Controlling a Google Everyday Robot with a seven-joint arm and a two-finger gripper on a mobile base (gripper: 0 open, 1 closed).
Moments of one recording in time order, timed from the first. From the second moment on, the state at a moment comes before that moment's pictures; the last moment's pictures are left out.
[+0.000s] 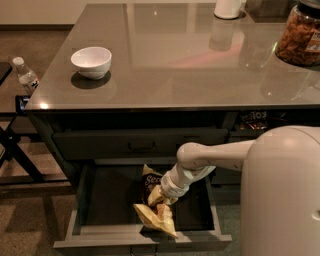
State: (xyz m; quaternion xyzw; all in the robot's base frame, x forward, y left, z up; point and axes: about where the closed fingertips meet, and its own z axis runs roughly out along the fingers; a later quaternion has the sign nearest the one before) arm 0.496 -0.004 0.453 0.06 -0.96 -0.26 0.06
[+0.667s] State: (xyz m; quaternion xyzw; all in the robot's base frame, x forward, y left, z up) arm 0.513 0.013 0.445 0.07 -0.96 -0.26 0.04
